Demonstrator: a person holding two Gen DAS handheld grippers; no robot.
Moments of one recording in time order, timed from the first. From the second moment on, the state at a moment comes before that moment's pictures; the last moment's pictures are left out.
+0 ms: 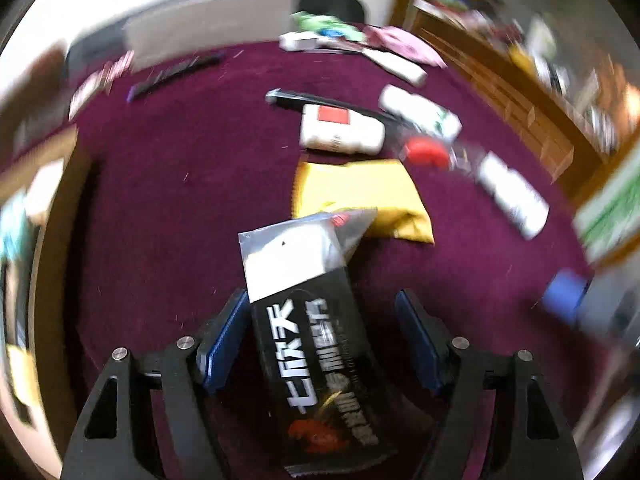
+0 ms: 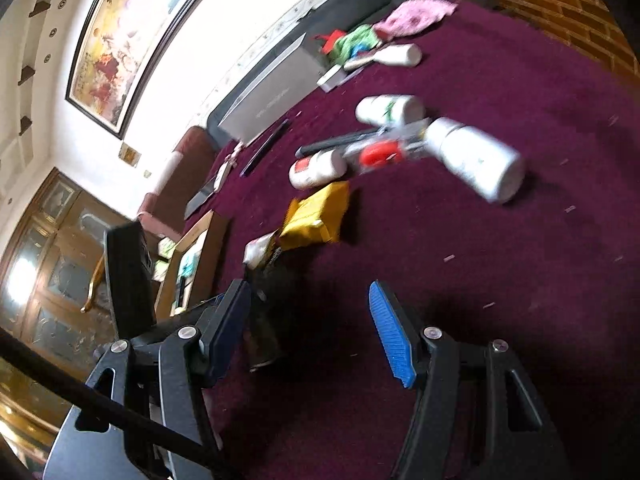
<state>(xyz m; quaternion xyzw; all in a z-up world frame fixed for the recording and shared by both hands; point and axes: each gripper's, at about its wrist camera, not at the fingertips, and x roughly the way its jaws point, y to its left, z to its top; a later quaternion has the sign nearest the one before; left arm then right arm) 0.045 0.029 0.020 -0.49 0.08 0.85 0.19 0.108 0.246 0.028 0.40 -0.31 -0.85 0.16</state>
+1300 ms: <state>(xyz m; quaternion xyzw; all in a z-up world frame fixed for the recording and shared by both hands) 0.111 -0.118 0.078 -0.40 -0.10 0.87 0.28 0.053 0.250 0.043 0.48 -0.08 -0.88 0.00</state>
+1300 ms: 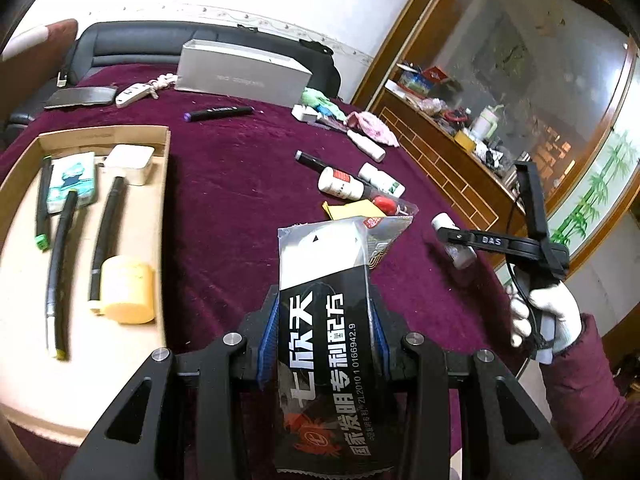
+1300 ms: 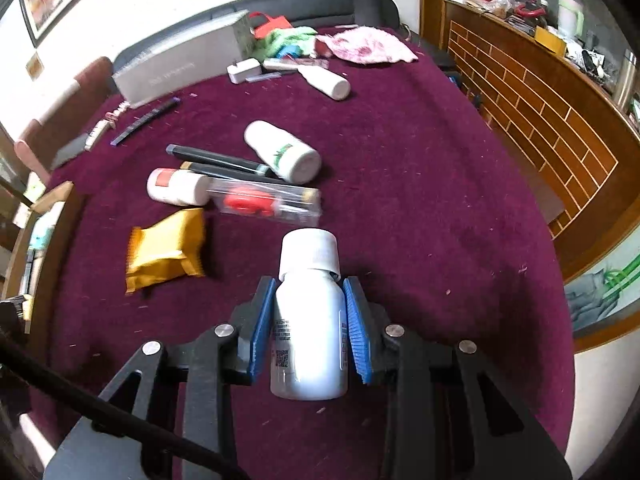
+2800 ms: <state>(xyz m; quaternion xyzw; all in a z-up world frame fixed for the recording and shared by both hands) -0.001 -0.321 0.034 -0.48 -0.11 0.87 0.05 -0.024 -0.086 0.037 0.52 -0.07 -0.82 0.21</state>
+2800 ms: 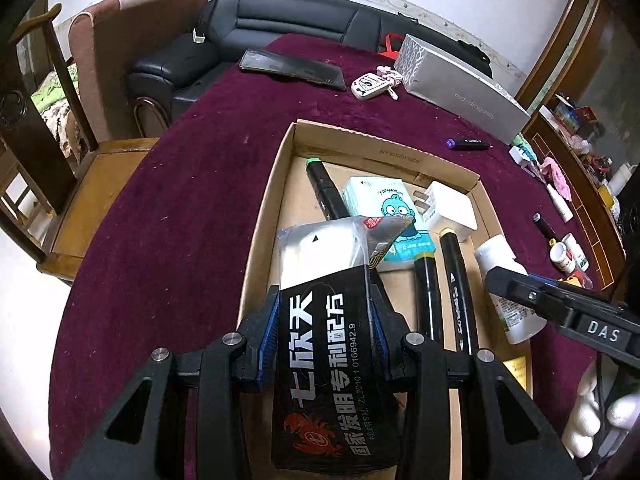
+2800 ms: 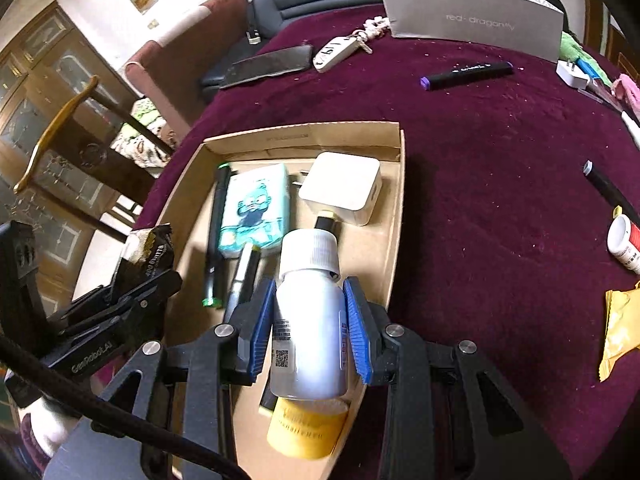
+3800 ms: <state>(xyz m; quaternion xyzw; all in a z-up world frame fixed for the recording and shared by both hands) 0.020 -0.349 0.064 -0.42 -0.24 0.87 0.09 -0.023 -0.094 0.057 0.45 -0.05 -0.88 0.15</state>
